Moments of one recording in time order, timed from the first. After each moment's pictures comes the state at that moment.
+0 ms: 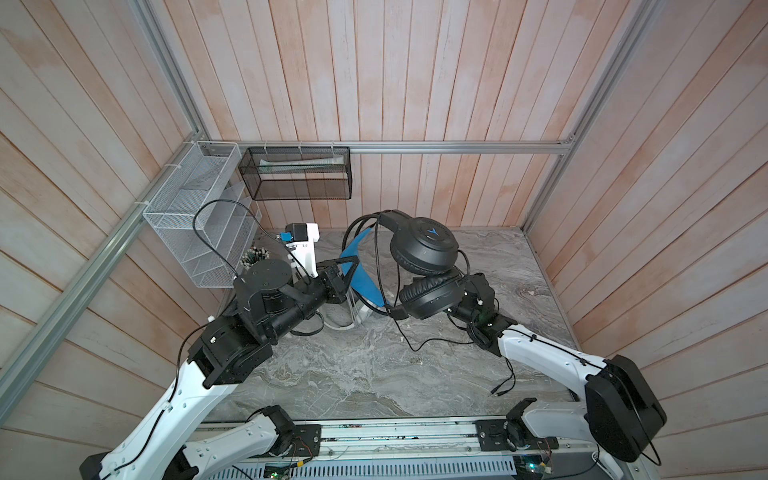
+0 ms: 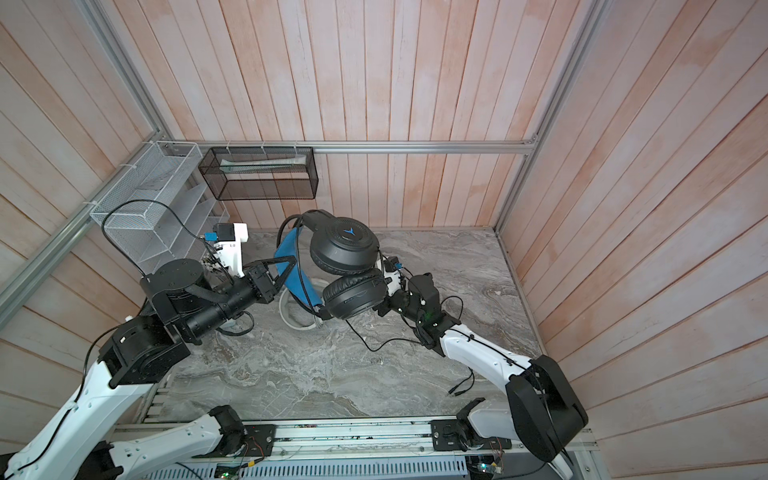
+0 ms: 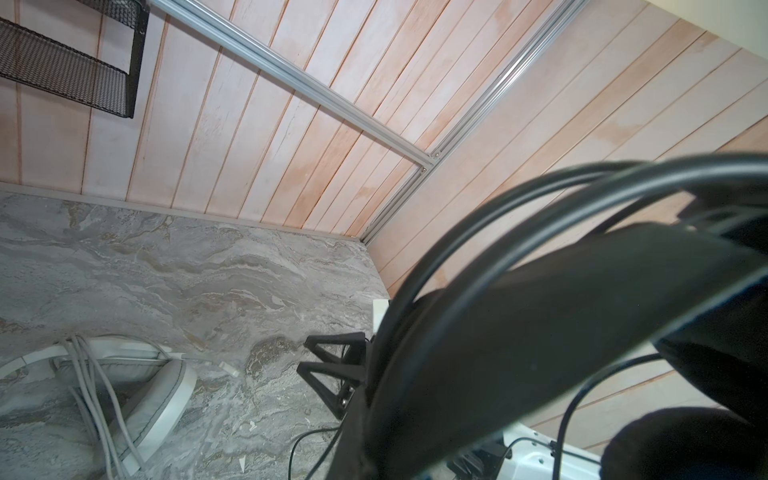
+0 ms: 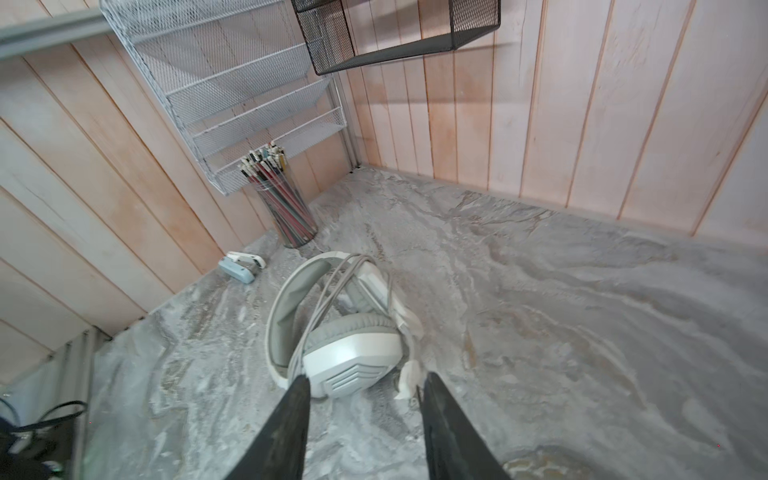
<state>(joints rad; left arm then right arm) -0.76 0.97 1.44 -0.60 -0.06 -0.67 0.60 1.27 0.64 0.47 -0.36 0.24</state>
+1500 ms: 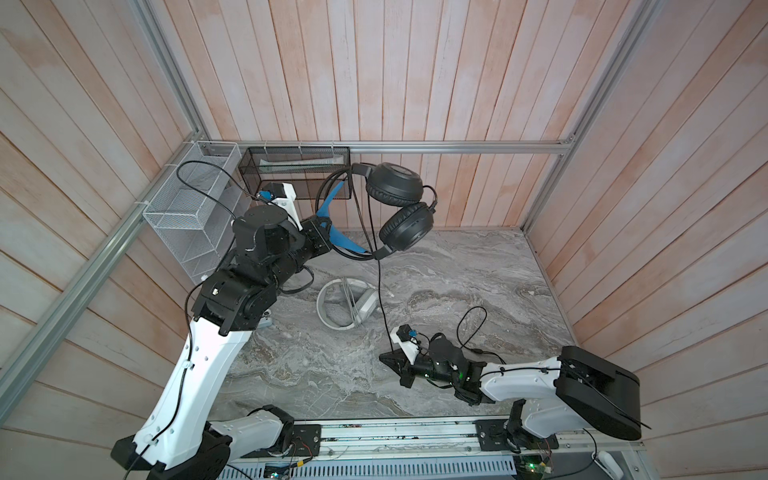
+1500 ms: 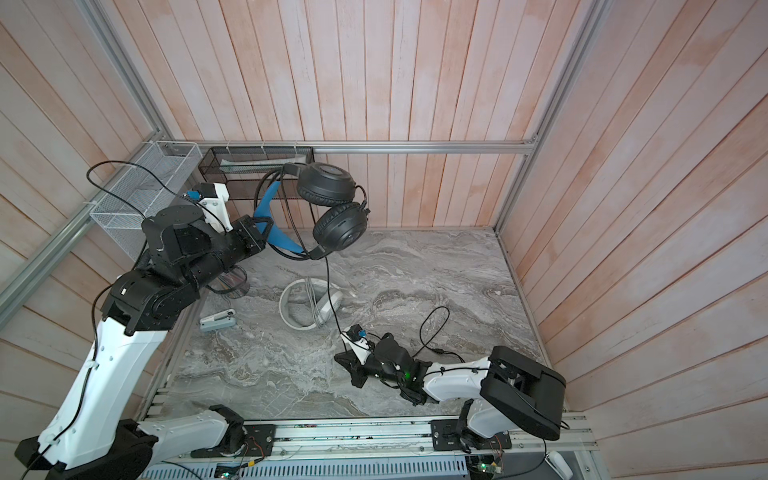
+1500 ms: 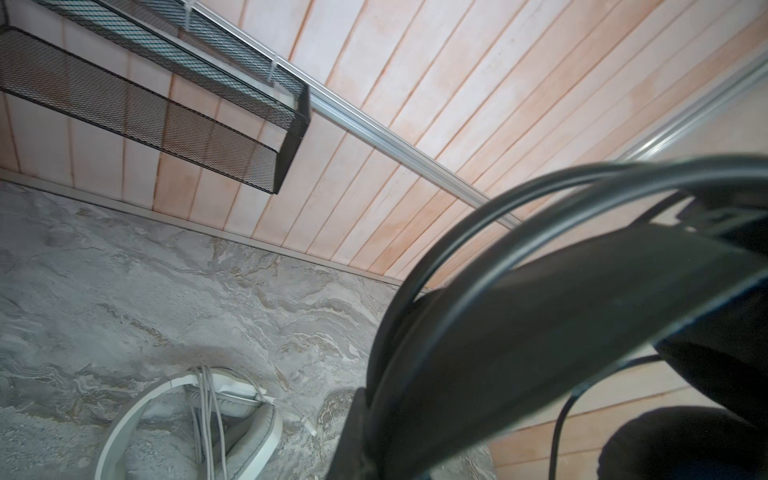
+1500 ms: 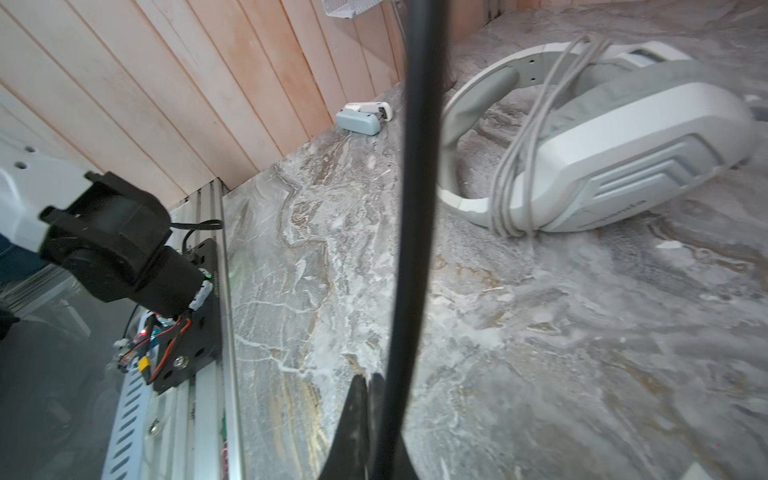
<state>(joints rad) -0.43 1.23 1.74 -0.77 -0.05 -0.66 1.15 1.38 0.40 0.66 -0.14 0.32</state>
